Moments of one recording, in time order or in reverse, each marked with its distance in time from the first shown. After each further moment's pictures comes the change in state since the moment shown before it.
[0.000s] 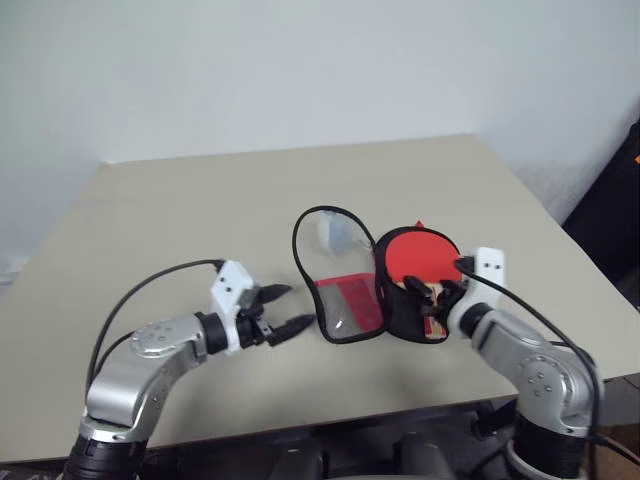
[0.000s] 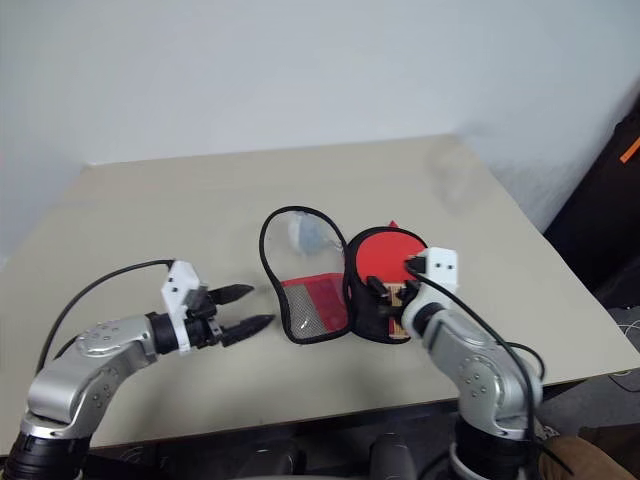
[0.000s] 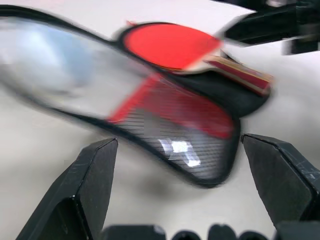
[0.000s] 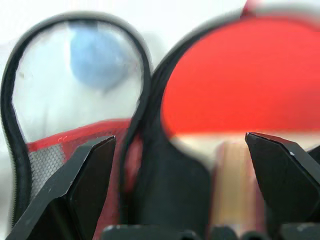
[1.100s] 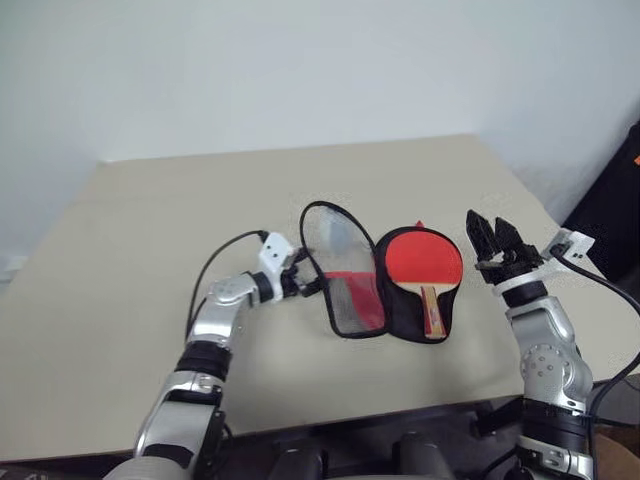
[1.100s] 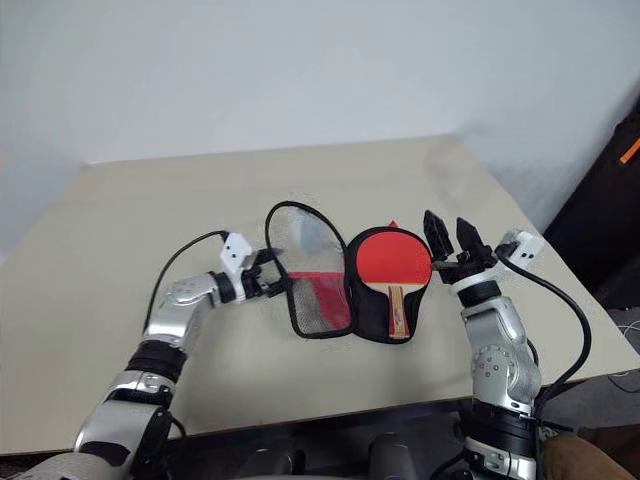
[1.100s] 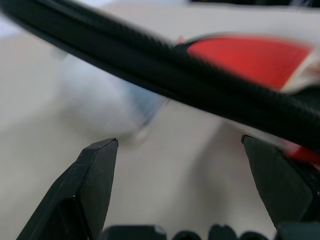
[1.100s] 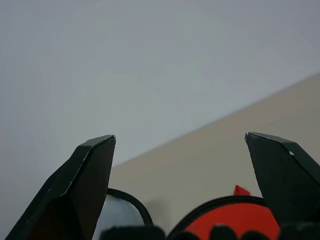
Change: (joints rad) left arm -0.484 -0.347 -0.203 0.848 0.345 -0.632 -0.093; right arm -0.093 0.108 -0.162 0.415 0.216 -0.729 0.213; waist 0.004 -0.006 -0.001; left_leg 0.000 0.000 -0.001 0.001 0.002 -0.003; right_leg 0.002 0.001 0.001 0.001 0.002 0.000
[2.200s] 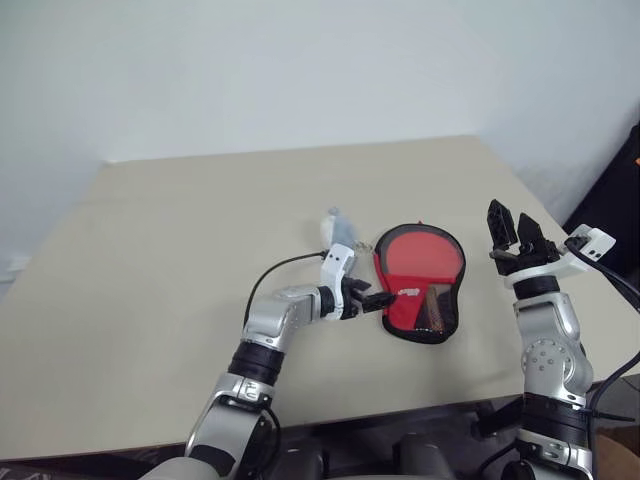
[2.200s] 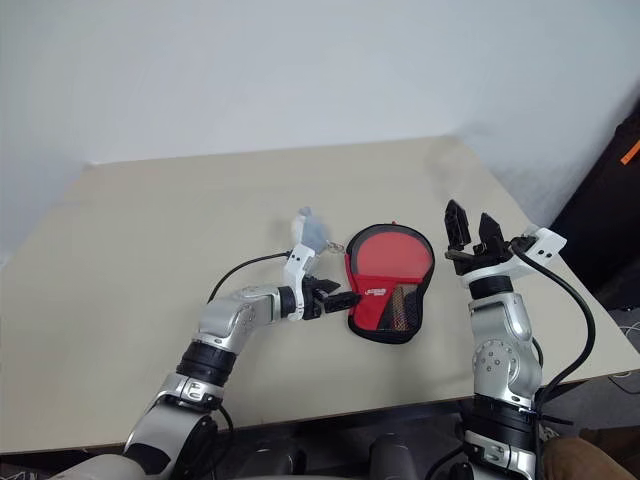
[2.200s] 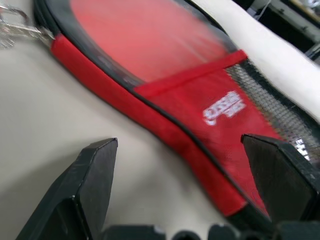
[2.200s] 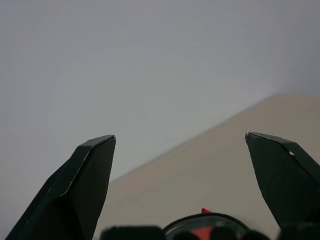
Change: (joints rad) left arm -0.027 -0.252 -0.042 -0.220 -0.142 0.833 0.196; right arm -0.032 -0.011 -0.010 0.054 -0.050 -0.095 -0.114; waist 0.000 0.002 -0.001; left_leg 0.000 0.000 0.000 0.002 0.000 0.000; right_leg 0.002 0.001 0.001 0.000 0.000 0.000
